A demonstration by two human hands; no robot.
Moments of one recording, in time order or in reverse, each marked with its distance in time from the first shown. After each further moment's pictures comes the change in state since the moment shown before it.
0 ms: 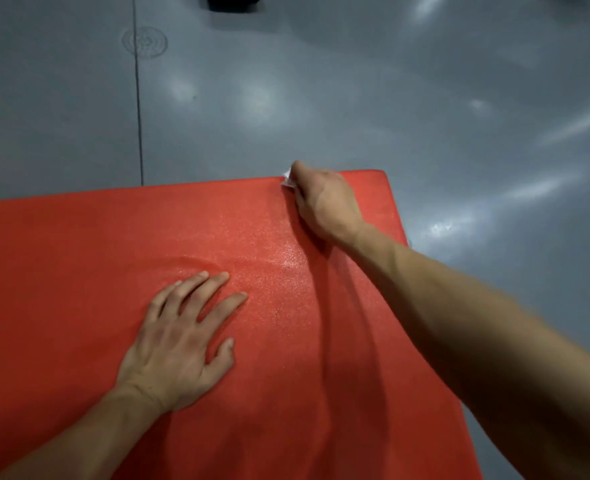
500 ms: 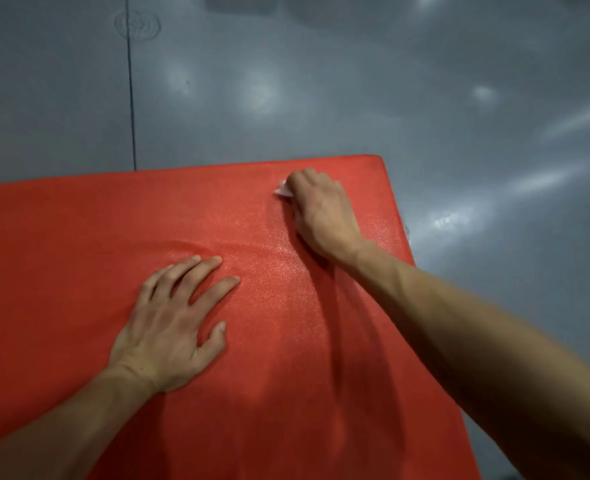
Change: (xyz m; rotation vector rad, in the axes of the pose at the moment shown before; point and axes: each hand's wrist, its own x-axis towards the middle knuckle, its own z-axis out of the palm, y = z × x) left_hand 0.000 0.001 0.001 0.010 -0.006 0.002; right_hand -0.042 0.003 0.017 -0.046 0.127 -0.111
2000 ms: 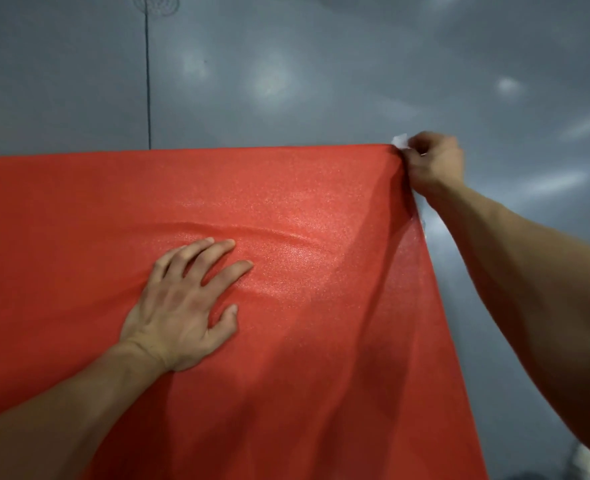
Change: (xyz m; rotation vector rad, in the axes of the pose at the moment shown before) left_hand 0.002 -0.001 -0.003 -0.027 0.008 0.000; right_hand 0.027 0.127 -0.045 0.300 0.080 0.714
